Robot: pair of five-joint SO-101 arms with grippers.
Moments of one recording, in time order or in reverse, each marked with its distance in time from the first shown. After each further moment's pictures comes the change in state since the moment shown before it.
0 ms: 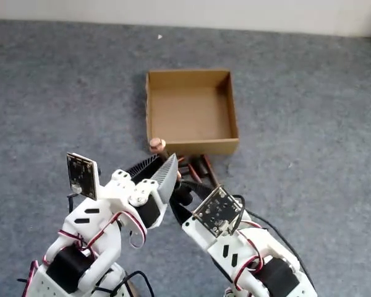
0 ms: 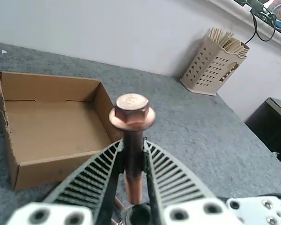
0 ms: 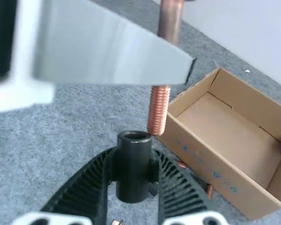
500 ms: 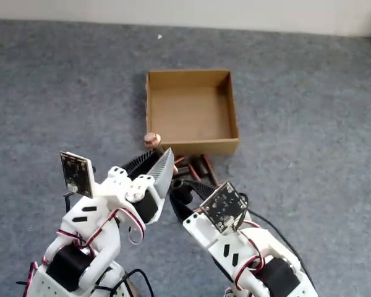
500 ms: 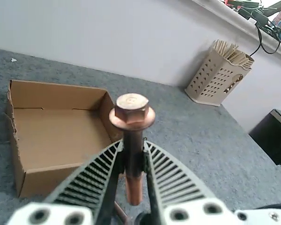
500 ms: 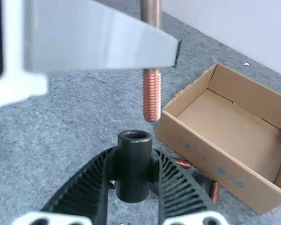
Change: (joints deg) left arm -3.6 0.0 0.0 -2.2 0.2; right arm 0.2 0.0 -0.2 0.0 -4.8
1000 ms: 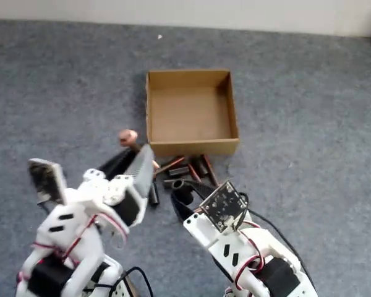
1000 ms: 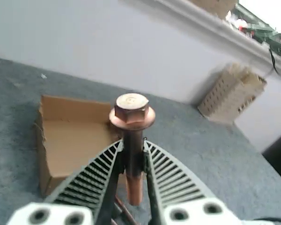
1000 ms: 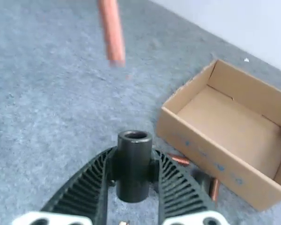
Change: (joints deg) left arm -5.7 -0.4 -11.0 10.9 0.0; right arm 0.3 0.0 0.0 0.7 -0.1
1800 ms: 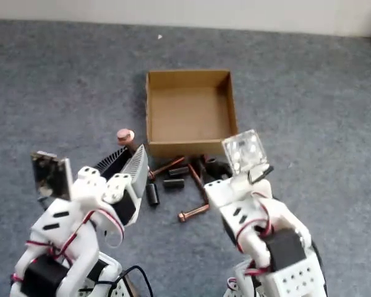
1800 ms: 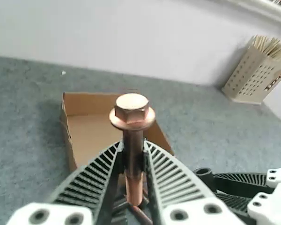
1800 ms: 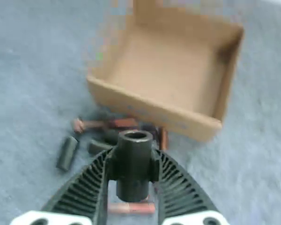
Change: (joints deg) left arm -2.5 4.9 -5.1 5.6 -7.3; right arm 17.1 28.7 -19.3 6.1 -4.6
